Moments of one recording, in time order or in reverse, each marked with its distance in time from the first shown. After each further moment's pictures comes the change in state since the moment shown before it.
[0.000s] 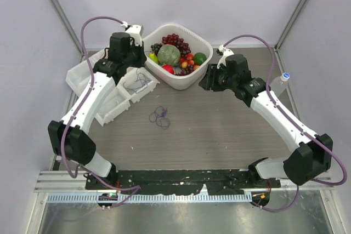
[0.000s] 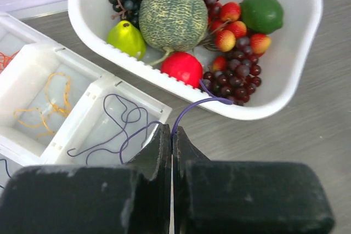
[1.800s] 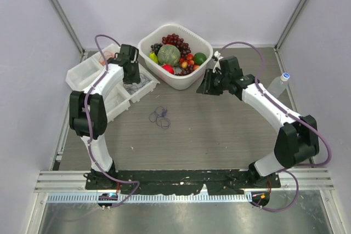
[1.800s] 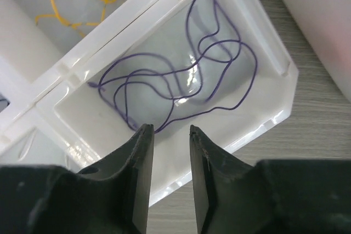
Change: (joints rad) left arm 0.131 0.376 0.026 -0.175 -0.161 -0.171; right arm -0.044 0.135 -0.002 -0.020 -0.107 0.086
